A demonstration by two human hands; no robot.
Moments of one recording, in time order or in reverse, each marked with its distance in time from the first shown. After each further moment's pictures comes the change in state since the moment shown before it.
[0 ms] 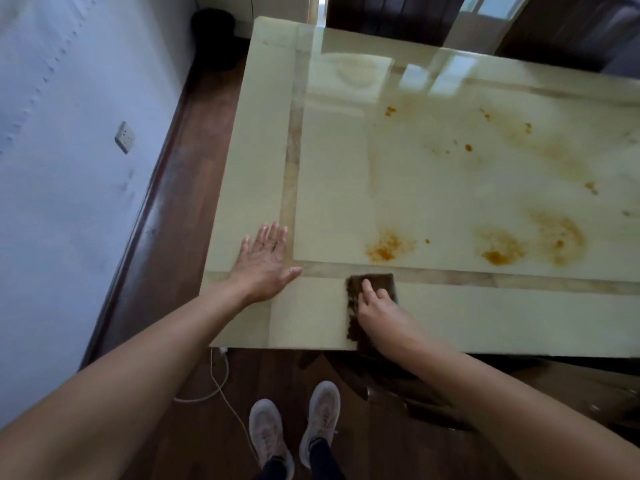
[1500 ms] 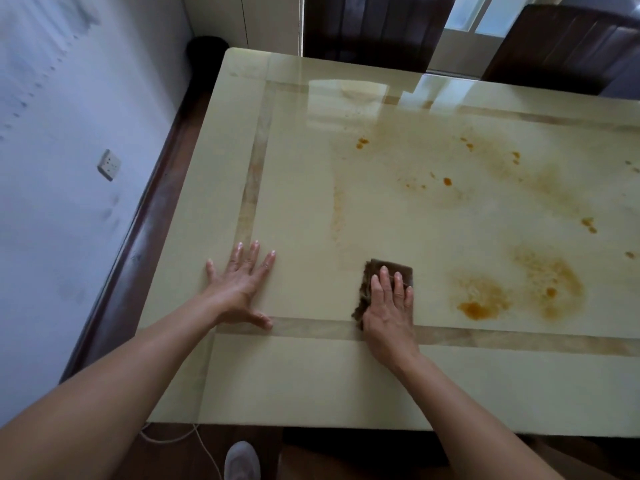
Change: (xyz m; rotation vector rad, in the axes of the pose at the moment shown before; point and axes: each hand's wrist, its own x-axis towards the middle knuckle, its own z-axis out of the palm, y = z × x) left_hand 0.070 0.038 -0.031 0.130 -0.172 -0.059; right_hand 0.068 0.119 0.044 0.468 0.327 0.343
